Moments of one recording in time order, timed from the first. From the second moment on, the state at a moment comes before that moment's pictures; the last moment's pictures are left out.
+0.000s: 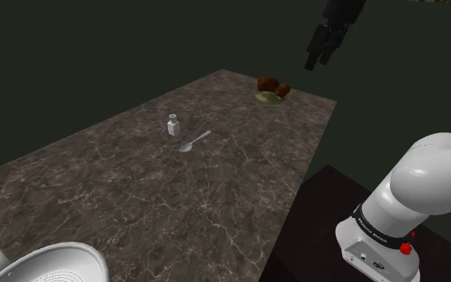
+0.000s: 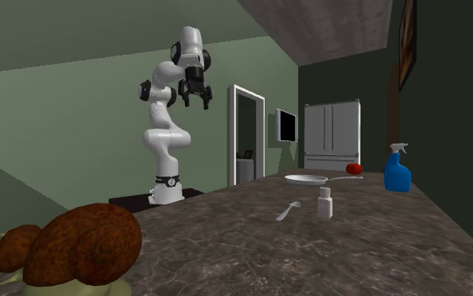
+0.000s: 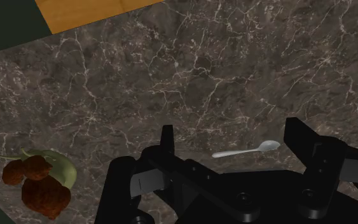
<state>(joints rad) 0.00 -0.80 0.01 -2.34 0.03 1.66 -0.14</state>
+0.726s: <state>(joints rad) 0.04 -0.60 0.11 -2.40 0.07 1.93 -0.06</state>
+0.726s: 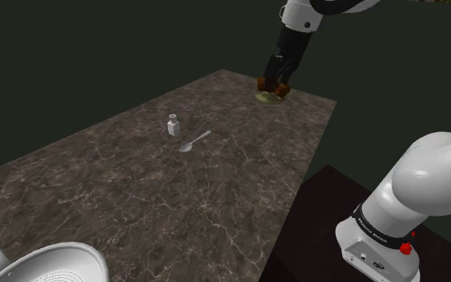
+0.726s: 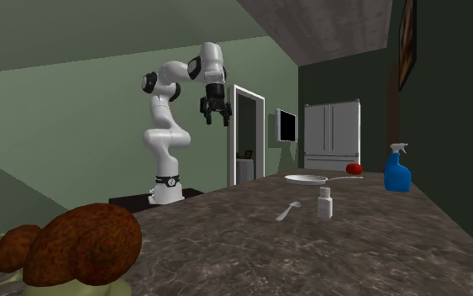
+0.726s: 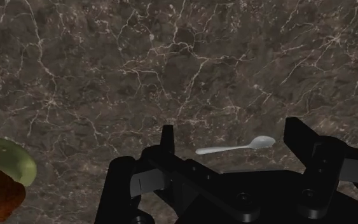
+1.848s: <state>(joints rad) 0.07 -0.01 0.26 -2.21 -0.04 2.34 0.12</state>
